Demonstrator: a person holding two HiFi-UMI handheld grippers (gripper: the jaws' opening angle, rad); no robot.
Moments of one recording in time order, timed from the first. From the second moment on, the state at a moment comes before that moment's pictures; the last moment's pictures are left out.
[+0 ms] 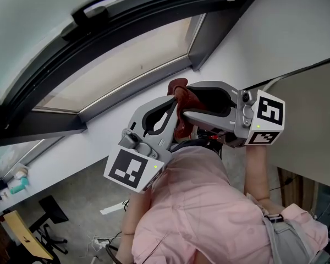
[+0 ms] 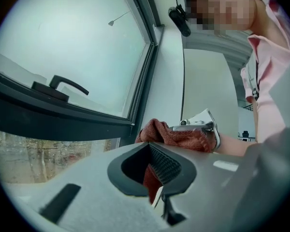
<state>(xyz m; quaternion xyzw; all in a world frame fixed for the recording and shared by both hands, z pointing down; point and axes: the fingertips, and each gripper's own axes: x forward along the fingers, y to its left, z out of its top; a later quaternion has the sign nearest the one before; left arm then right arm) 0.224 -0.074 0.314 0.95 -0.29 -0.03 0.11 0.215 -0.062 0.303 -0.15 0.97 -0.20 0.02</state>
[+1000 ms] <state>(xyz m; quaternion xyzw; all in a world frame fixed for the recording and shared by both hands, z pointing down) 0.170 -0.080 0.334 0.93 -0.35 -0.03 0.13 0.240 -0.096 0.301 -0.24 0.95 -0.19 0.03</state>
